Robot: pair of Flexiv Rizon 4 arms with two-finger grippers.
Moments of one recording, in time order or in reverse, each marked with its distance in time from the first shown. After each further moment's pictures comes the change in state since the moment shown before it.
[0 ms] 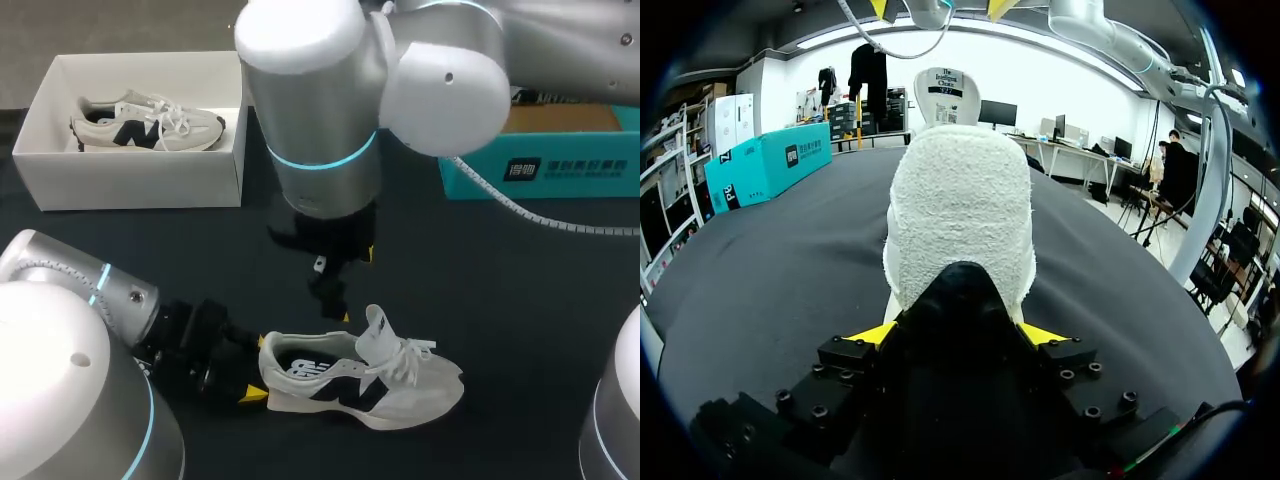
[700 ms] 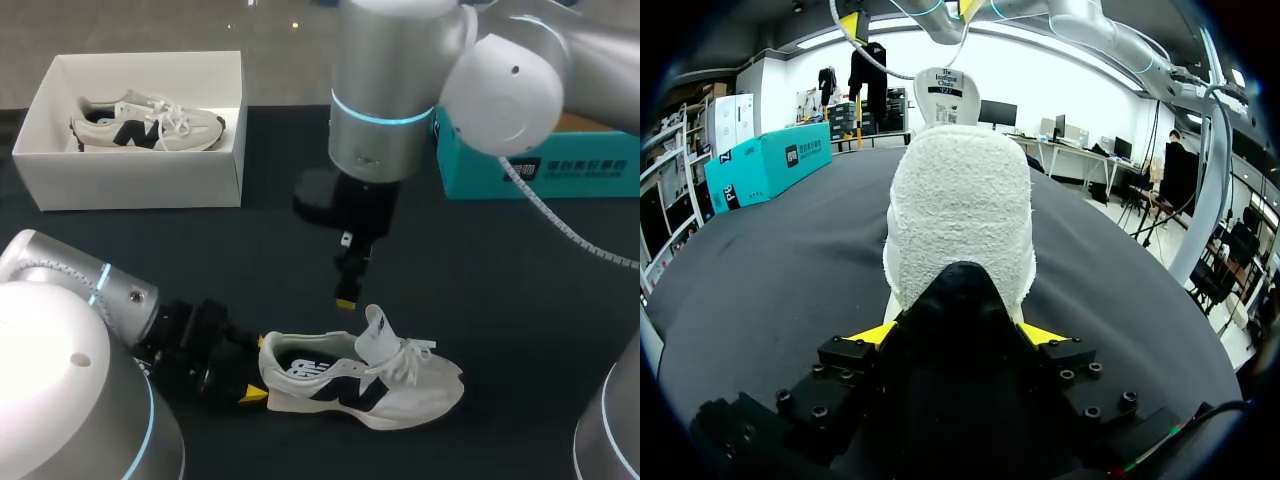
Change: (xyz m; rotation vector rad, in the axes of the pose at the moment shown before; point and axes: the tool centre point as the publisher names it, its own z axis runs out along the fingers) left arm 0.000 0.000 0.000 0.000 0.000 0.000; right arm -0.020 0.003 0.017 -0.139 0.207 -0.075
